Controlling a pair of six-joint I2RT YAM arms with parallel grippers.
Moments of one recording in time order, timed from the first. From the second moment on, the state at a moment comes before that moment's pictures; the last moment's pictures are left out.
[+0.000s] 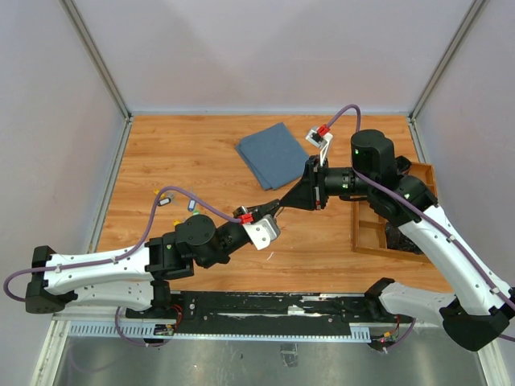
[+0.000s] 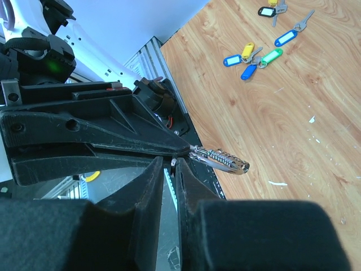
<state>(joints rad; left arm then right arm) -1.37 0.96 0.86 0.16 -0.43 0.53 0.65 1.09 1.35 -0.64 -0.72 0.37</state>
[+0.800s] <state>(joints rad) -1.37 0.96 0.87 0.18 -0.44 0.53 0.65 1.09 1.35 -0.61 -0.71 0.39</state>
